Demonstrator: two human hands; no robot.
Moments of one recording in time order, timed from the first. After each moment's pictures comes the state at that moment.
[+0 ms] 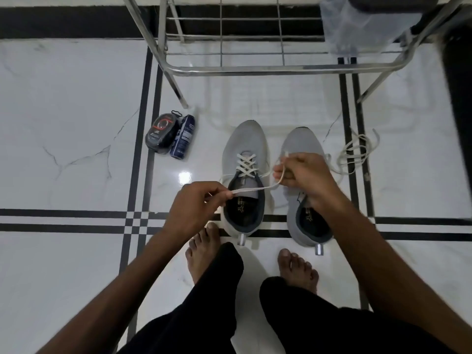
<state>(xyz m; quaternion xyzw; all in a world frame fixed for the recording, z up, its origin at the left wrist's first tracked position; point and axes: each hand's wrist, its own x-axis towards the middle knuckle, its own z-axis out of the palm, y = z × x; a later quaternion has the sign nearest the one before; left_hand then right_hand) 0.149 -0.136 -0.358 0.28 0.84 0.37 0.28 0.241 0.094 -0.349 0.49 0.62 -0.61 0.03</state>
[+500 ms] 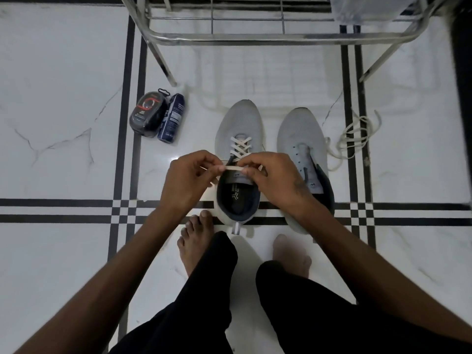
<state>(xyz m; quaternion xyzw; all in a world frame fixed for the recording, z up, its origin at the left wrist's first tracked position) 0.135 -0.123 -0.388 0.20 0.81 0.47 0.28 0.243 0.050 -0.366 0.22 0.87 -0.43 0.05</state>
